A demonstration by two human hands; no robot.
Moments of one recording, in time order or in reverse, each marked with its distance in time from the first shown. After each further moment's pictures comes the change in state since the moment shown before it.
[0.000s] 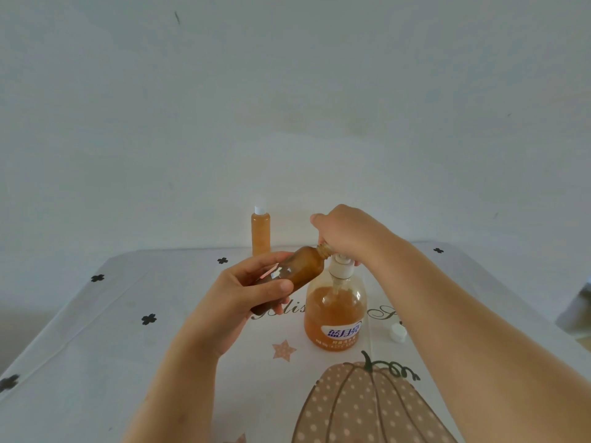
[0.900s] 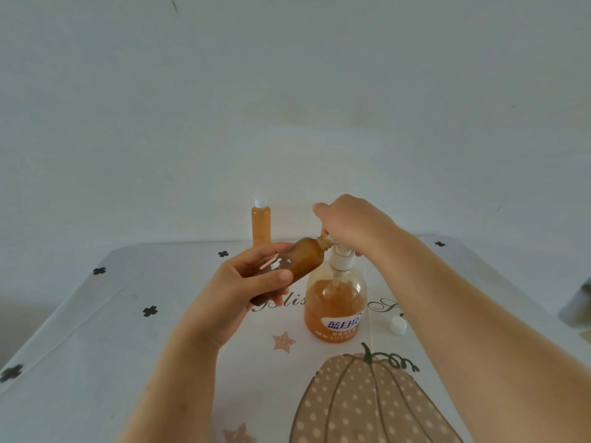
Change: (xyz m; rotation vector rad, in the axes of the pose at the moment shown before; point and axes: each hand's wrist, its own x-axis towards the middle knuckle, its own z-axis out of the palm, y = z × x) left_hand -0.001 0.002 0.001 -0.012 -0.011 0.006; right_hand 0.010 0.006 0.002 0.048 0.080 0.032
